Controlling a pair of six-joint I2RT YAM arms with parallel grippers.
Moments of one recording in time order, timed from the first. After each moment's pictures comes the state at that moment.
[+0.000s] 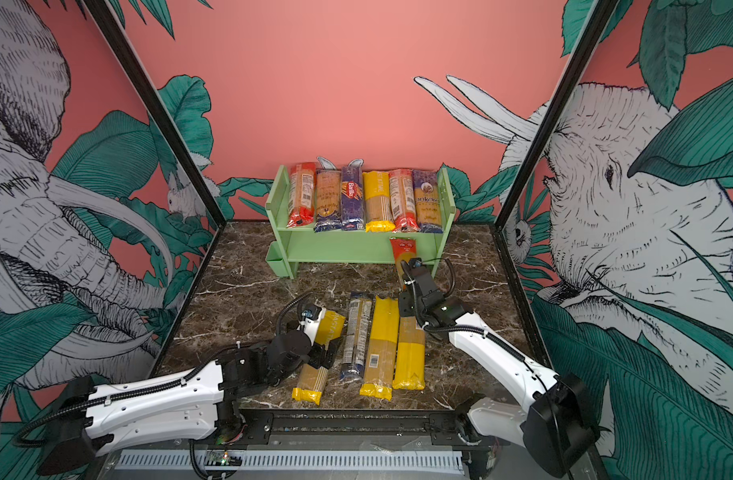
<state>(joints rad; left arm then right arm) -1.19 0.95 0.57 -0.24 -0.48 -0.44 0.54 1.23 0.90 -0.48 0.22 0.31</state>
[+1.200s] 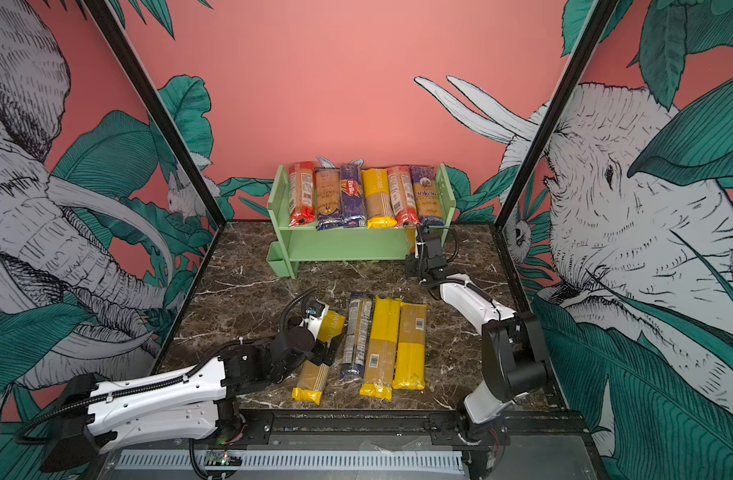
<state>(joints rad) -1.19 0.99 0.63 -0.28 -0.51 -0.40 0.30 1.58 1.10 -0.17 0.11 0.16</state>
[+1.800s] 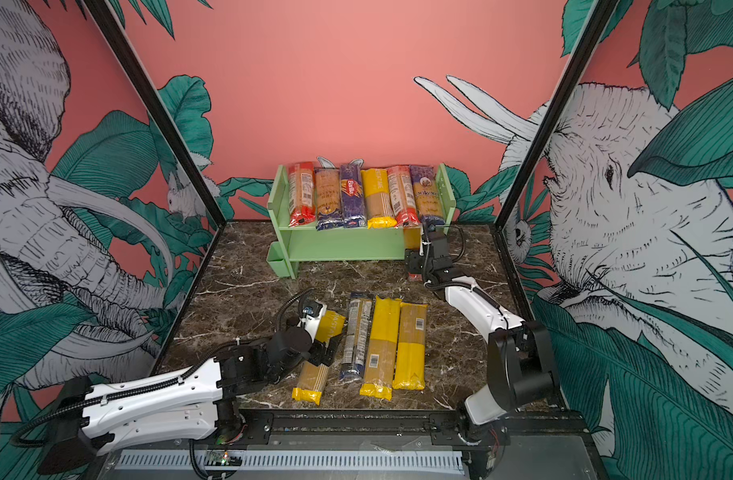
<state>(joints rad) -1.19 0.96 0.63 -0.29 -0.49 -0.42 0.29 1.51 1.08 -0.15 0.11 0.18</state>
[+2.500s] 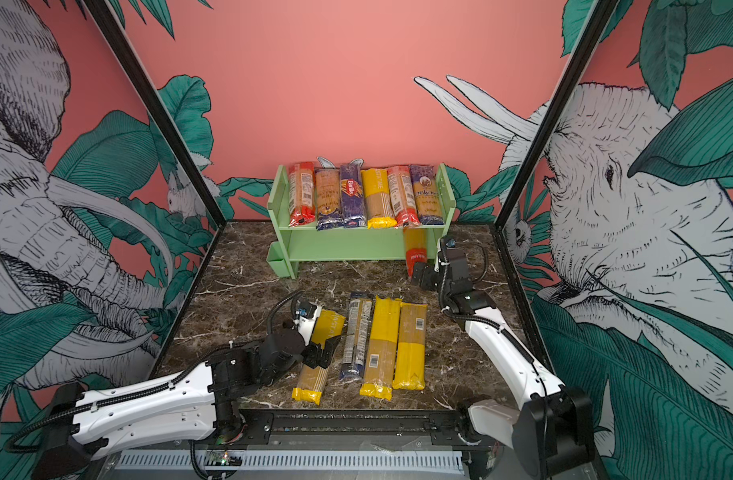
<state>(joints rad) -1.19 0.89 0.59 -0.30 -0.46 -0.46 0.29 1.14 0.87 -0.32 0.10 0.32</state>
